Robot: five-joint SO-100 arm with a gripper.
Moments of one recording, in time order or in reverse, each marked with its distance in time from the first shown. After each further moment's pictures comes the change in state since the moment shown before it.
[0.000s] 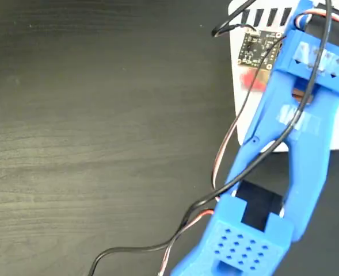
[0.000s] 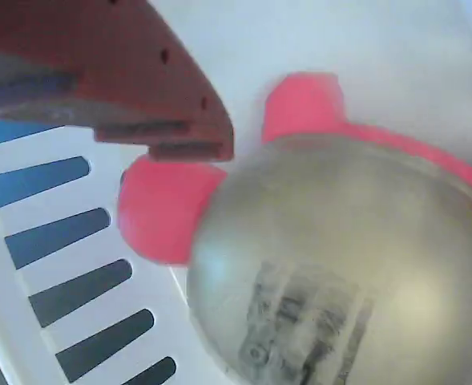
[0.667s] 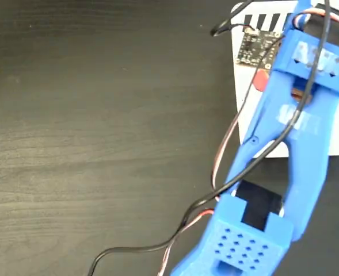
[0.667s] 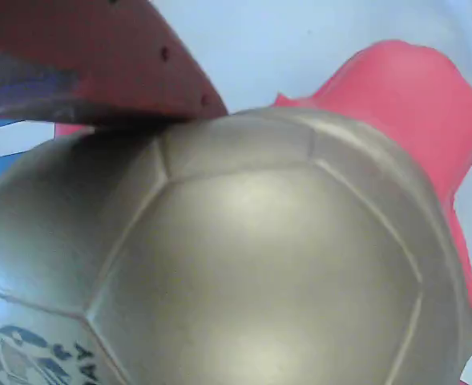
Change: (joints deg) arm 0.0 0.0 0.0 0.0 0.7
